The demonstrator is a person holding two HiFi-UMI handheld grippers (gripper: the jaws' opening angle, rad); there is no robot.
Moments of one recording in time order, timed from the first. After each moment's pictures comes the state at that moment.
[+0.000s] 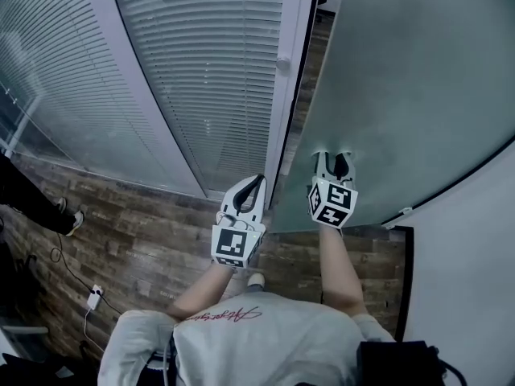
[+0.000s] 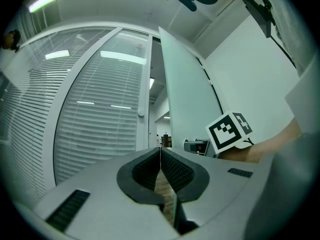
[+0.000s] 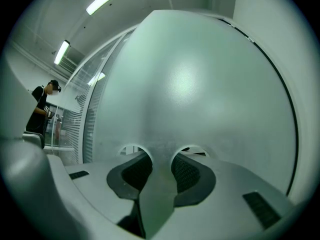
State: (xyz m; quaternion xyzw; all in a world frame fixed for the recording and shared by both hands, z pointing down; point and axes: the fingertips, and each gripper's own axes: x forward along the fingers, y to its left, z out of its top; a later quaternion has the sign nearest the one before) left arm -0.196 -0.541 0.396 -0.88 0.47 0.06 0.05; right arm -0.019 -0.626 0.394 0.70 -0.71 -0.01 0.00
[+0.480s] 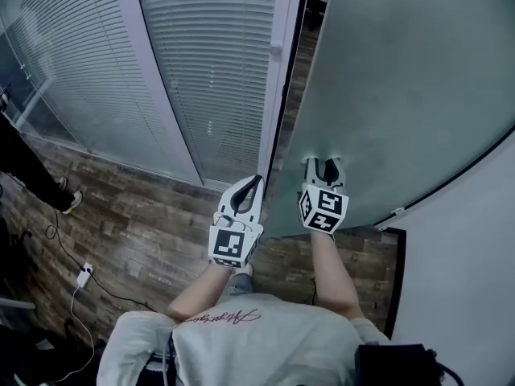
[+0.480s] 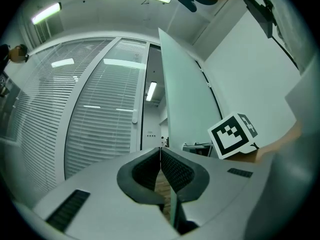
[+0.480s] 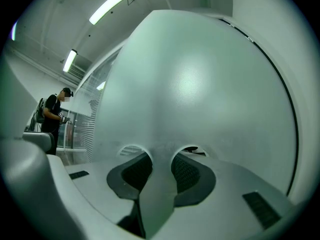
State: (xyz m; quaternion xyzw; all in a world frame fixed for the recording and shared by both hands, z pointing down) left arm -0.170 -0.447 0.386 -0.86 0.50 0.08 0.05; right arm -0.022 -0.536 0.395 0.66 -0.75 -0.01 0.00
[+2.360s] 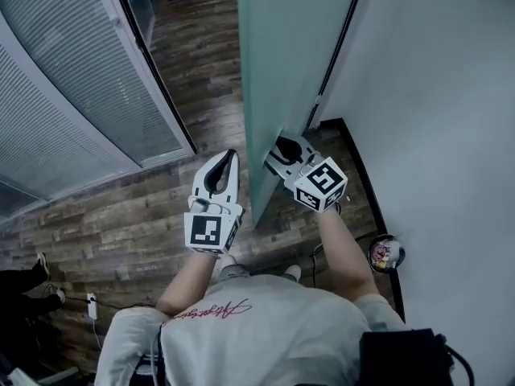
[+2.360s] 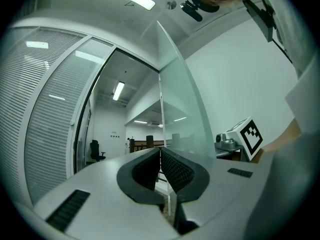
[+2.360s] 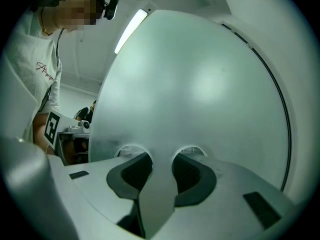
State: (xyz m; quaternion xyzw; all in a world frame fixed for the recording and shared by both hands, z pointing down) left arm 0.018 -0.177 0.375 -0.94 0.32 0.08 0.05; right arm 0.082 -0.192 0.405 0.49 -0.87 -0.02 0.00
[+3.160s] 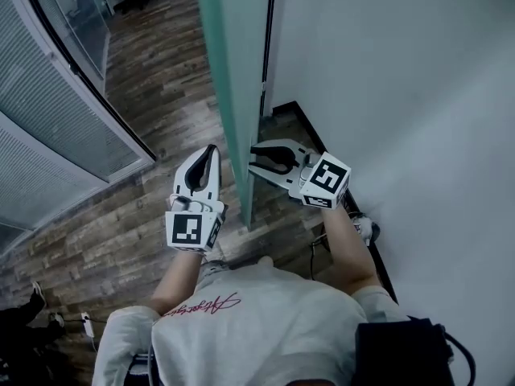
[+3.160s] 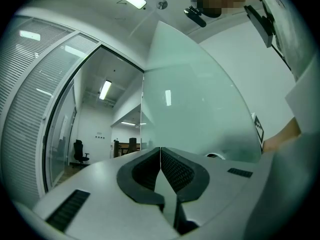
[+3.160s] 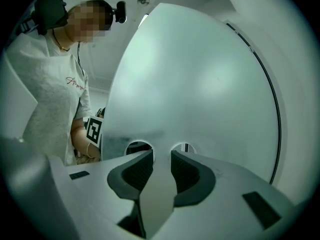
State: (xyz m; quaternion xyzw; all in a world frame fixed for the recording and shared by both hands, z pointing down) left arm 0.158 -0.091 0.364 -0.96 0.26 0.09 0.05; right arm 0.202 -0.047 0.402 0.40 -0.91 -0.01 0.05
